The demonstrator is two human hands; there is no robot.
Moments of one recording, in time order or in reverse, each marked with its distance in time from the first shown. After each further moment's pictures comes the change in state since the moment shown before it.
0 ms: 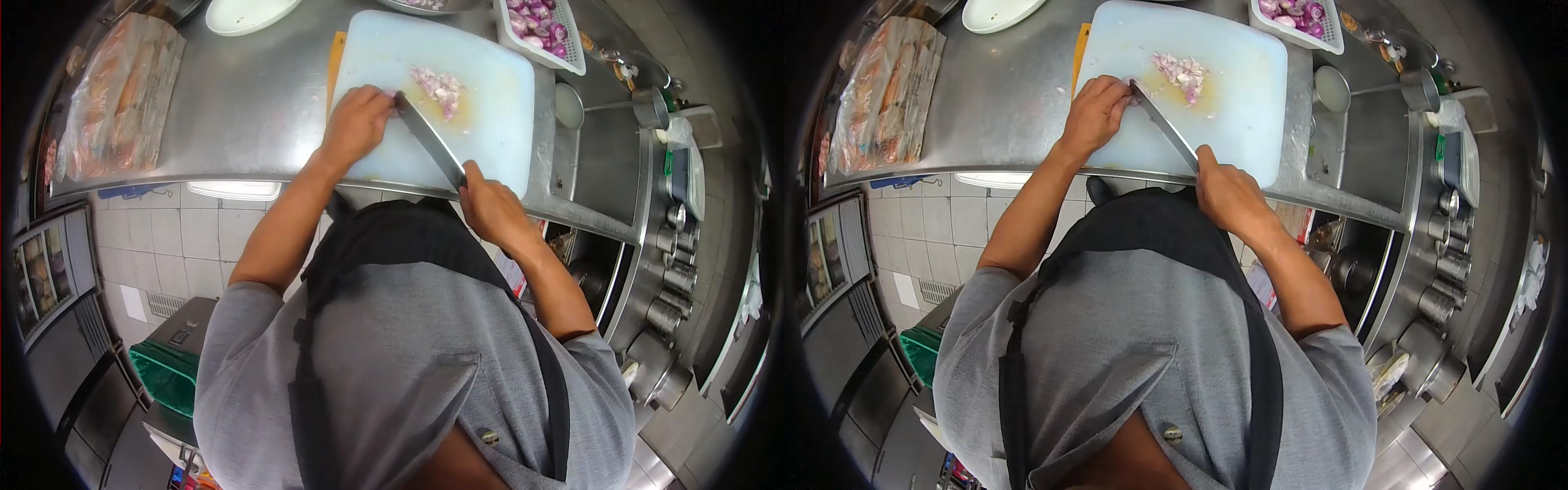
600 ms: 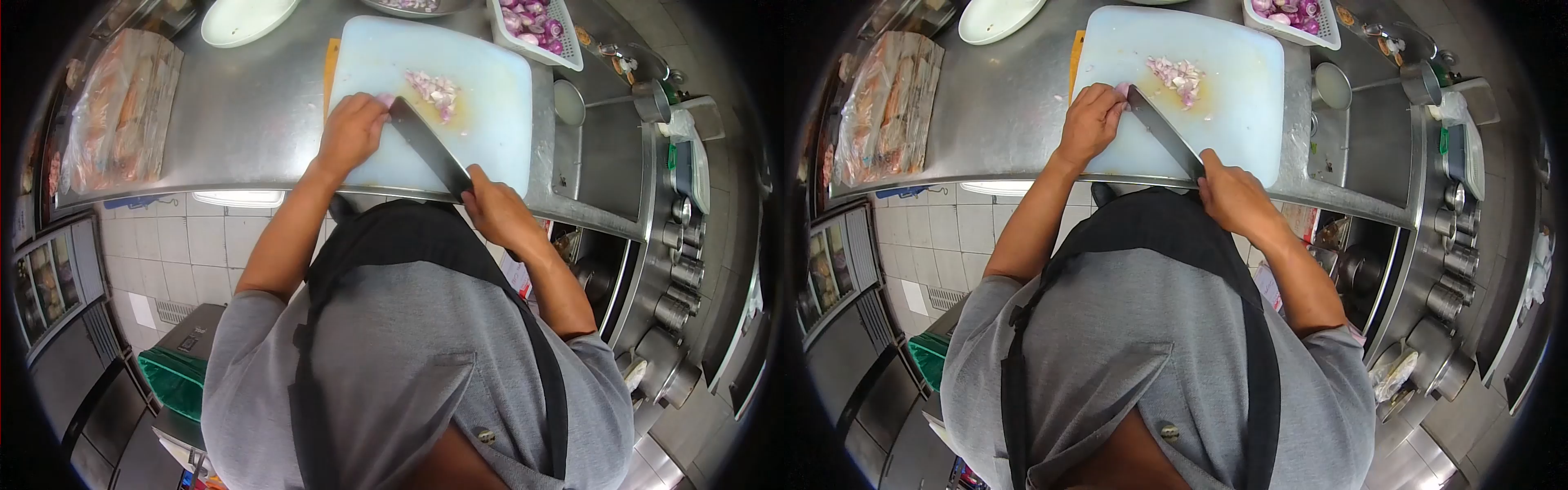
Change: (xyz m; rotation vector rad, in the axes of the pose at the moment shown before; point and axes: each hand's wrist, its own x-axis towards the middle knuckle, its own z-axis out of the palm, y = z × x) left_hand 0.001 0.004 -0.005 0.035 -0.021 -0.012; right_hand -0.005 0.018 -0.004 0.105 0.016 -0.028
